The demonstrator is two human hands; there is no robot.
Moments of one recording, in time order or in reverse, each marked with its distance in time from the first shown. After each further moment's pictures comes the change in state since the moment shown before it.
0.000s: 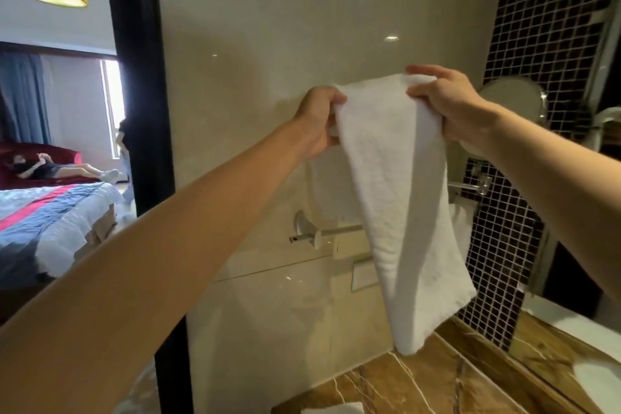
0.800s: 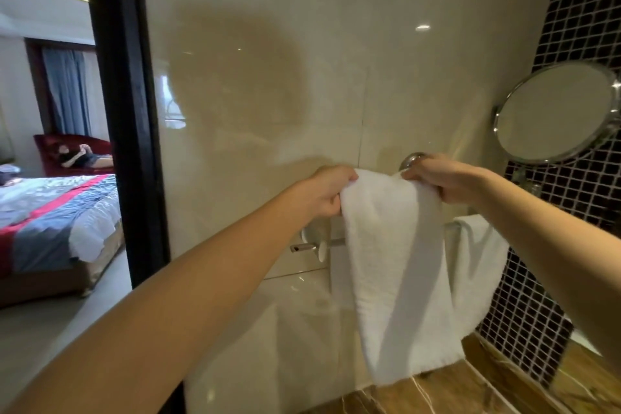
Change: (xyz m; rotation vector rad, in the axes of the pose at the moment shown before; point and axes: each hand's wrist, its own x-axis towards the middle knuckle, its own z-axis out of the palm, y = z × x) left_hand 0.048 -0.113 -0.021 0.116 0.032 -0.366; right_hand 0.039 0.146 0.007 -0.338 -0.283 0.435
